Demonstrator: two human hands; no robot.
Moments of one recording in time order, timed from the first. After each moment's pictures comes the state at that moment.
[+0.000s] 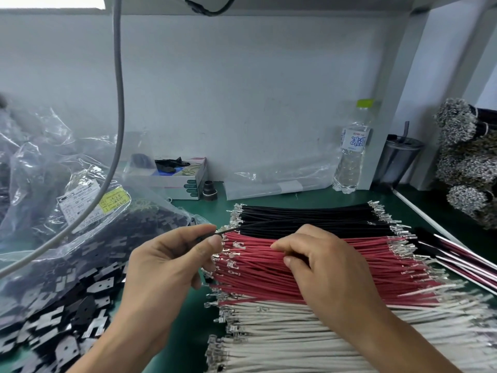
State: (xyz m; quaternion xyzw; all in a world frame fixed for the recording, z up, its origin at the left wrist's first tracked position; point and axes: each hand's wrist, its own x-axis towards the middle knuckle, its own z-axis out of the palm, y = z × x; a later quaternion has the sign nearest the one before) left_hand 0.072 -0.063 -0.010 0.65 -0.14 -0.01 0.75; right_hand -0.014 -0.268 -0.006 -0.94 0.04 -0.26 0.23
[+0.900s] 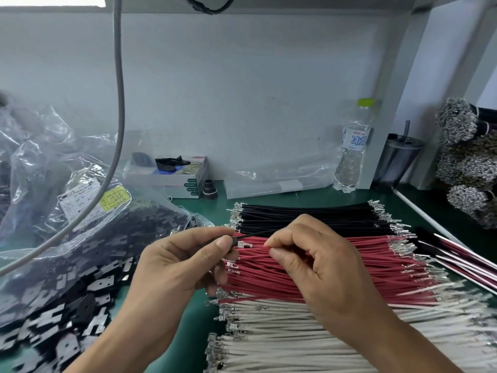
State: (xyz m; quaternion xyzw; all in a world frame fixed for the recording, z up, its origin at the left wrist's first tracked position) left_hand 0.064 -0.066 -0.007 0.60 -0.19 -0.11 0.77; right_hand -0.021 -0.263 0.002 -0.90 -0.06 -0.30 0.32
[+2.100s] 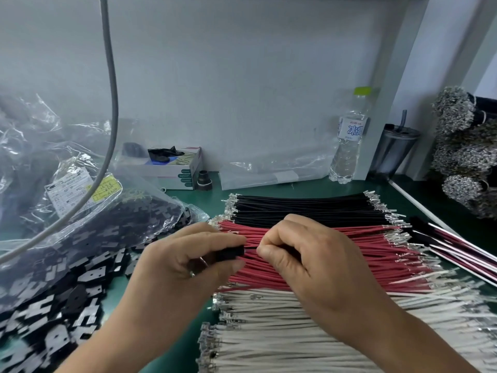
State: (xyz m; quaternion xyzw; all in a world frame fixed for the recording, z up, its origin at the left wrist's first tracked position) left_hand 0.052 -0.061 -0.004 0.75 -0.37 0.08 0.54; right_hand -0.030 -0.256 0.015 -0.93 -0.05 -0.26 0.24
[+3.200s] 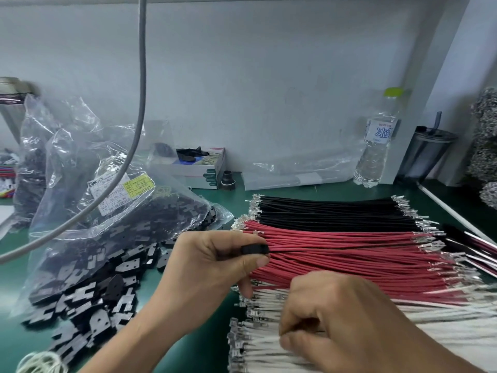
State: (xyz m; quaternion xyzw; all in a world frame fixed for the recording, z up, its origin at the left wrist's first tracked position) left_hand 0.059 -0.065 -0.005 0.69 -0.27 -0.06 0.67; right_hand -0.052 -0.242 0.013 -0.96 -0.14 -0.08 0.20
